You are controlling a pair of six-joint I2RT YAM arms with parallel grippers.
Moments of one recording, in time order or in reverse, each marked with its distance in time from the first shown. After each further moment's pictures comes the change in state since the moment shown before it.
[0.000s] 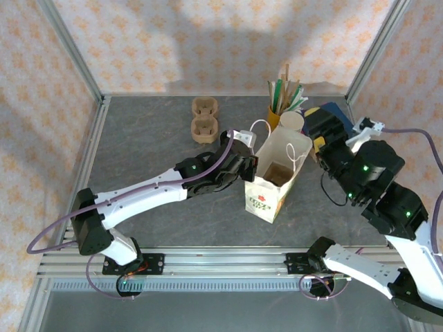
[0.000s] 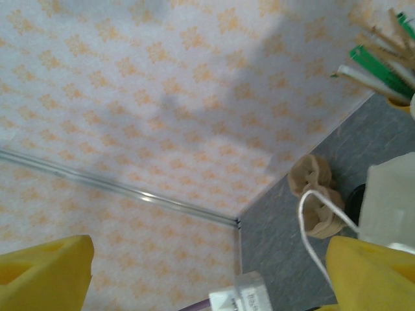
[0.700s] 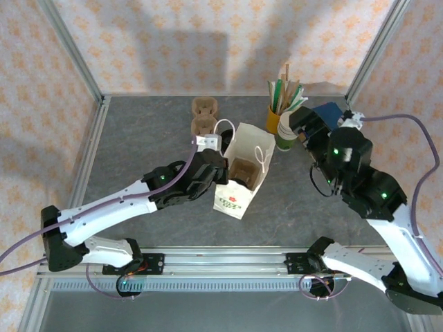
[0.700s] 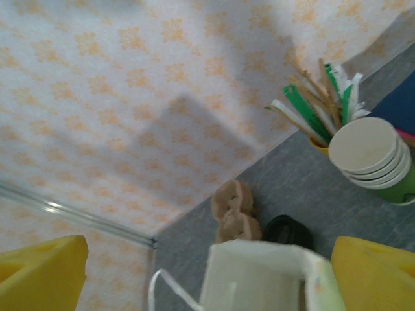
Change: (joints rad) left arm 0.000 -0.259 -0.164 -0.153 -0.196 -0.156; right arm -0.068 0.143 -0.008 -0.032 0.067 -0.183
